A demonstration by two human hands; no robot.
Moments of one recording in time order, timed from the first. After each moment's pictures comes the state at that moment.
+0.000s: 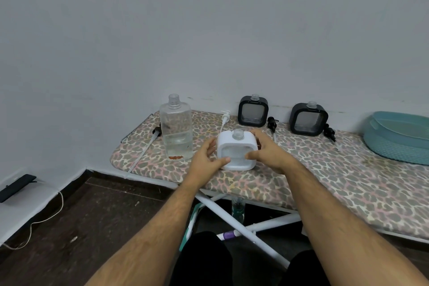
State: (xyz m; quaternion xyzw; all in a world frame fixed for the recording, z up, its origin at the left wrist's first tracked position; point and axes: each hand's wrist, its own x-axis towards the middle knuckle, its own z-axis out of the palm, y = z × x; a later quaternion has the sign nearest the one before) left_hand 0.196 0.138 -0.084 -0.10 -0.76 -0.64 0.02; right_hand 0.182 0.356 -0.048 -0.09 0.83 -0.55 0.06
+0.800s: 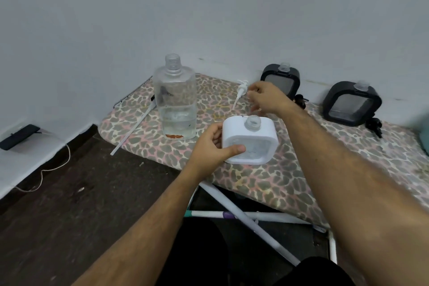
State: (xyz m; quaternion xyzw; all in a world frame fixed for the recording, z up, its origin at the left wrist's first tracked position) left_hand 0.184 0.145 -0.096 -0.06 -0.71 -0.70 0.01; right_hand 0.039 0.324 -0.032 -0.04 0.90 -0.44 0.06
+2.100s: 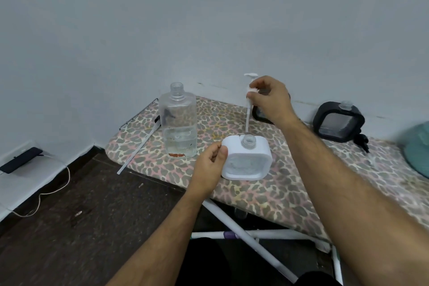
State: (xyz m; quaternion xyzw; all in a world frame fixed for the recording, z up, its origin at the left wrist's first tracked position) left_hand 0.188 0.150 -0.100 -0.07 -0.72 -0.68 0.10; right_hand 0.077 0.321 0.019 -0.10 0.82 -0.54 -0.16
